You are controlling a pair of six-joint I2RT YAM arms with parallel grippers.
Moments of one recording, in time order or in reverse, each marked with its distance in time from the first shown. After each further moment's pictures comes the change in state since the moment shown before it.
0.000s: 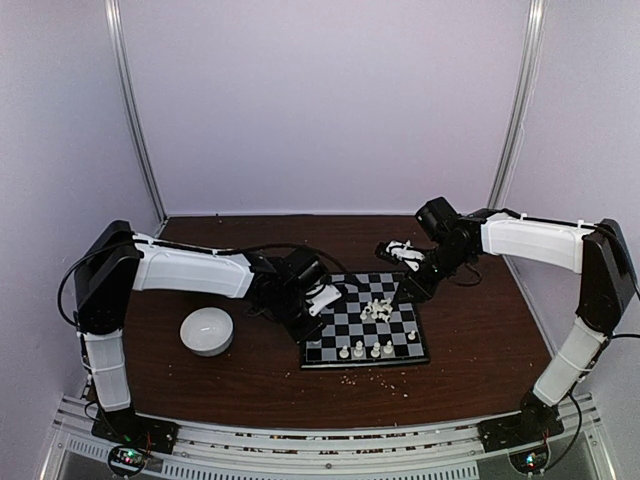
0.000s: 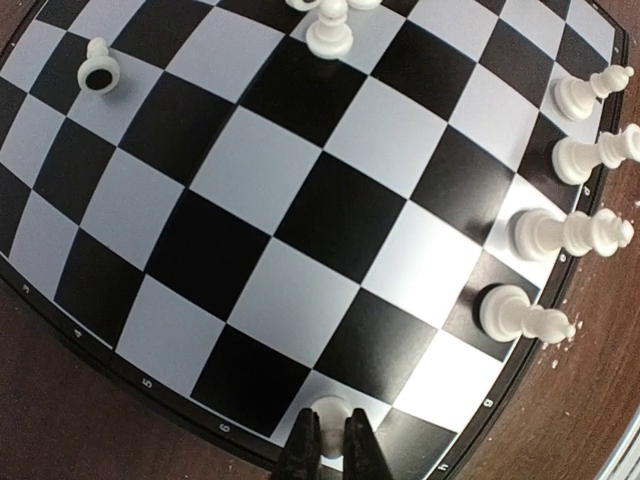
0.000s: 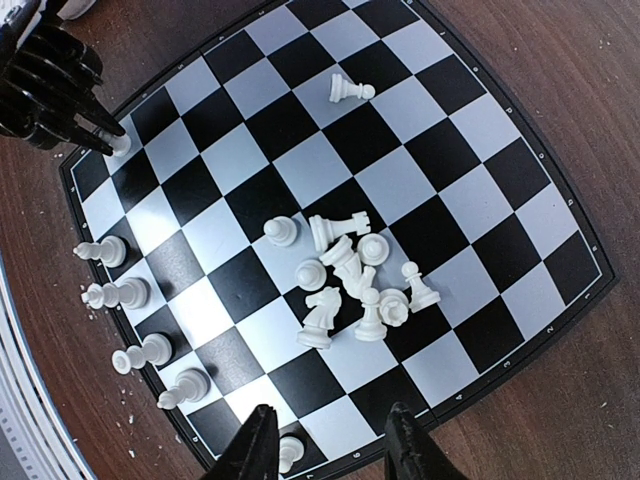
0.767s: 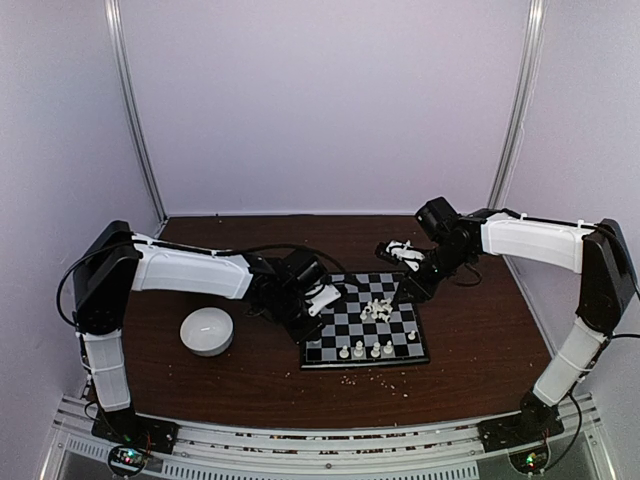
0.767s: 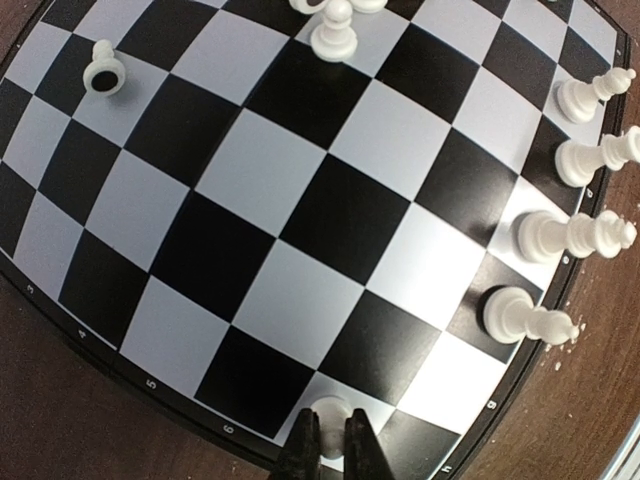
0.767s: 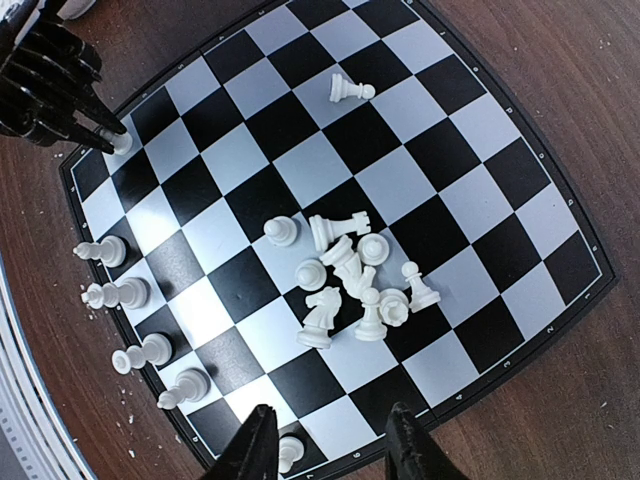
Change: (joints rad) left arm 0.000 -0.006 -0.016 0.017 -0.008 0.000; right arm 0.000 0.000 0.000 0.000 0.000 0.000
